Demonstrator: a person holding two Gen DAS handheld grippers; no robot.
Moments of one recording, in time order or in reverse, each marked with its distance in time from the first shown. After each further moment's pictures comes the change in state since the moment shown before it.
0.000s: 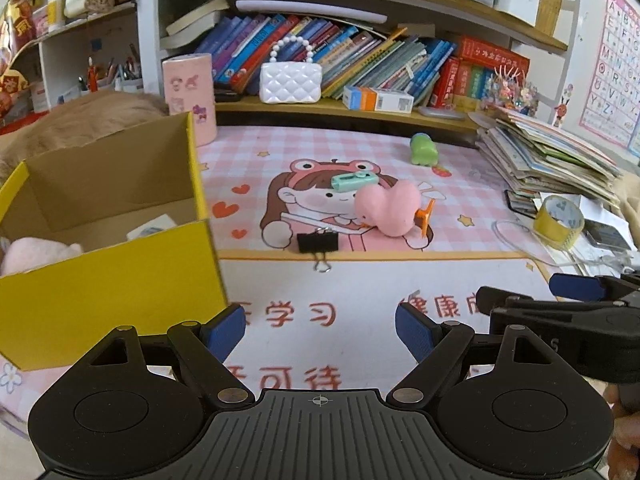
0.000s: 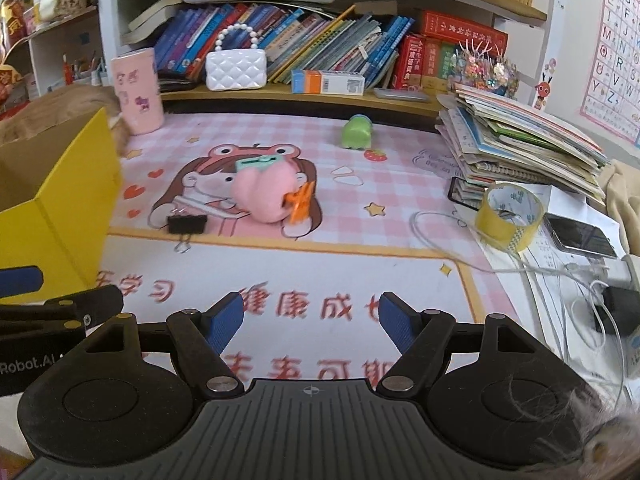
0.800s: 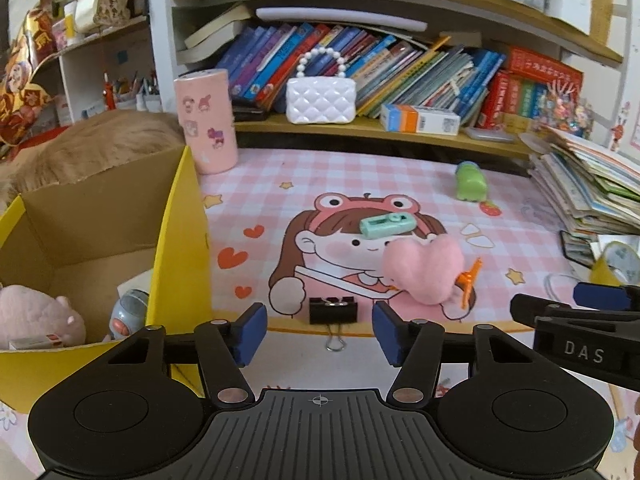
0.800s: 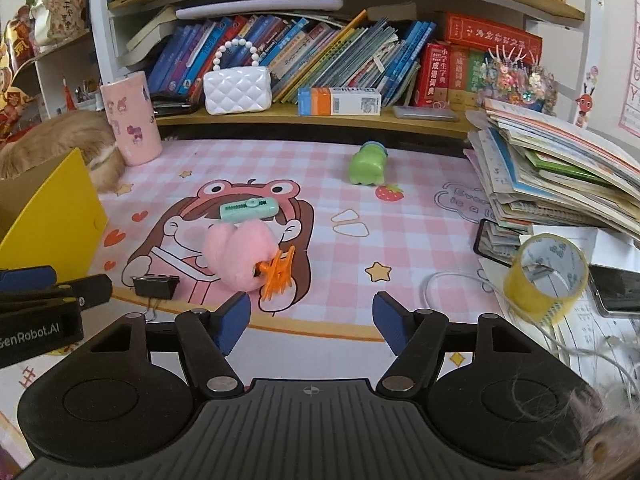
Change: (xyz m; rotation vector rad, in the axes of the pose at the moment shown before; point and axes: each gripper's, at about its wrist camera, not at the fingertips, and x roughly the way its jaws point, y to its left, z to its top) left arm 0.058 -0.020 0.048 -0.043 -0.027 0.152; right arm 0.062 -0.041 0.052 -0.016 -0.026 0.117
